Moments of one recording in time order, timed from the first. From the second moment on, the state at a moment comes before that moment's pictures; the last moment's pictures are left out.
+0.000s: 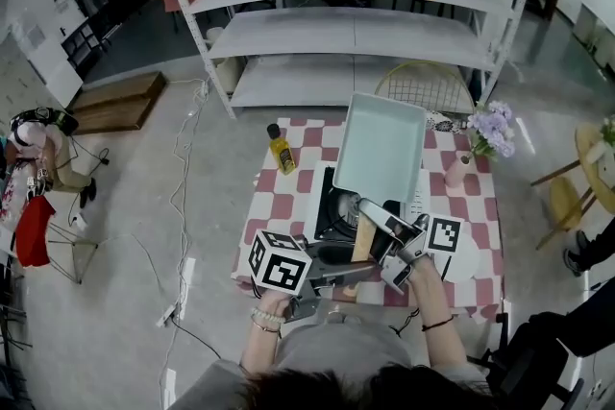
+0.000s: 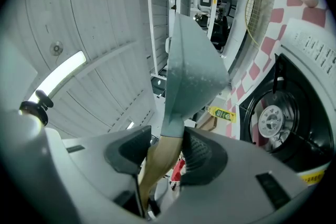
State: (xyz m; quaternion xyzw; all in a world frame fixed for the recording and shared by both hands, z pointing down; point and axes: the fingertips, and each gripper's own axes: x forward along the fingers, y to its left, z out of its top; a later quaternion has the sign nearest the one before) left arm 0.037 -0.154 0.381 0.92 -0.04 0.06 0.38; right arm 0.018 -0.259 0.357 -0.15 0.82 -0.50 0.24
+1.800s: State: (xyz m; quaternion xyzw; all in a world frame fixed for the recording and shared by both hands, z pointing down) left arm 0.045 -0.156 0.348 0.94 -0.02 0.06 0.33; right arm 0.033 -0.258 0.315 -0.15 0.83 -0.46 0.27
